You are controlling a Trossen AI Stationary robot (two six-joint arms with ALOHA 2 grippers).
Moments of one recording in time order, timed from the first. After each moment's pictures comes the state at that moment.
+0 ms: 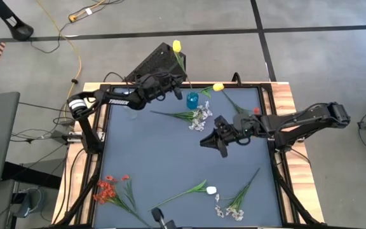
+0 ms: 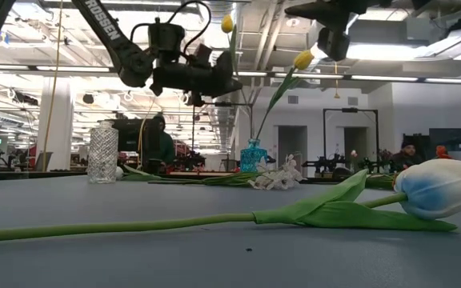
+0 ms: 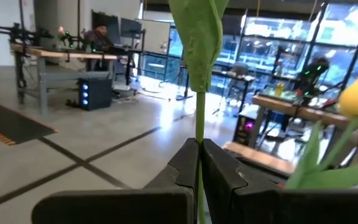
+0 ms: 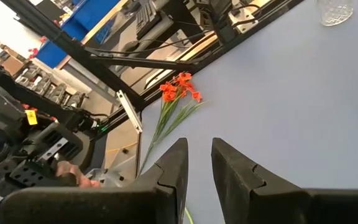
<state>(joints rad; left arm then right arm) 0.57 1.79 0.95 0.96 0.02 -0.14 0.11 1.17 0.82 0.05 -0.07 0.68</state>
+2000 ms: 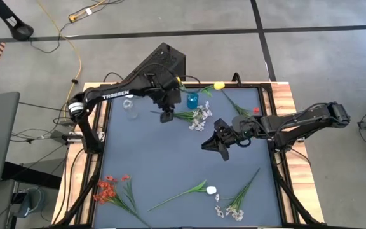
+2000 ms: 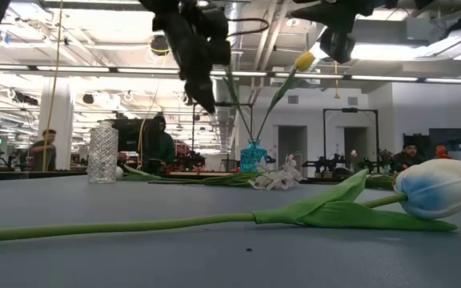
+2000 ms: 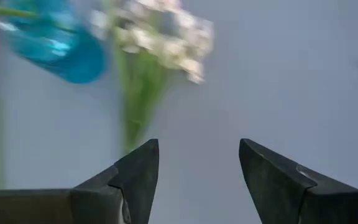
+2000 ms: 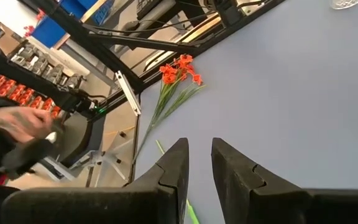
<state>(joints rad) 0.43 1.77 1.58 -0.94 0.26 0.27 0.12 1.17 0.82 0.00 -0.11 0.64</state>
